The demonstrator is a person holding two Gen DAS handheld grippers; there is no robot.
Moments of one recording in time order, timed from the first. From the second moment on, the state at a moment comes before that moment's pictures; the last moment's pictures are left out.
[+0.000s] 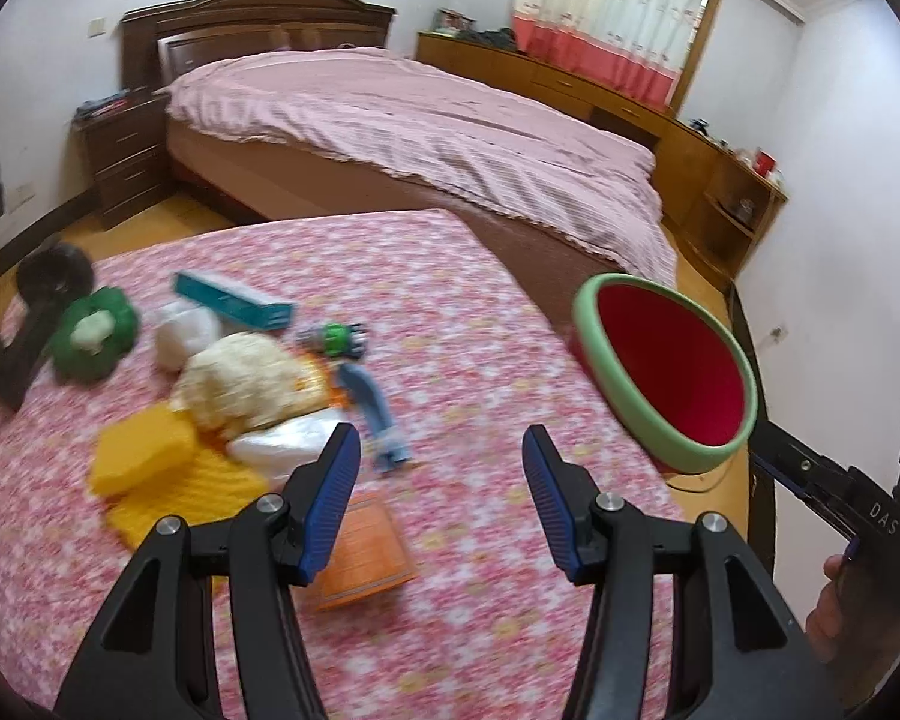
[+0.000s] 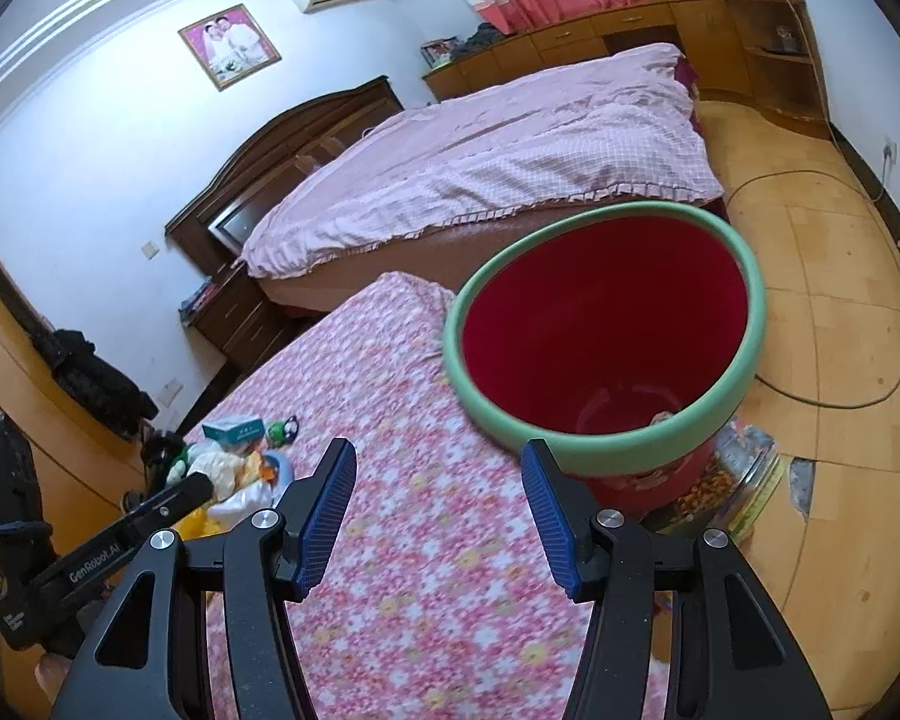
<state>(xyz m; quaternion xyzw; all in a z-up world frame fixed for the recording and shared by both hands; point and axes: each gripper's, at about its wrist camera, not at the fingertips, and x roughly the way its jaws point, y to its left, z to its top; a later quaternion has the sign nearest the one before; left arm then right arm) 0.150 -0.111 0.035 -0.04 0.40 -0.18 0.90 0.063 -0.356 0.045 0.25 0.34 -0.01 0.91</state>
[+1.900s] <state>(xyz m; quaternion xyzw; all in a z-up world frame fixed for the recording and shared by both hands) 0.128 -0.008 -0.019 -0.13 0.41 -0.12 0.89 0.066 -0.277 -0.015 0.20 0.43 0.03 0.88</state>
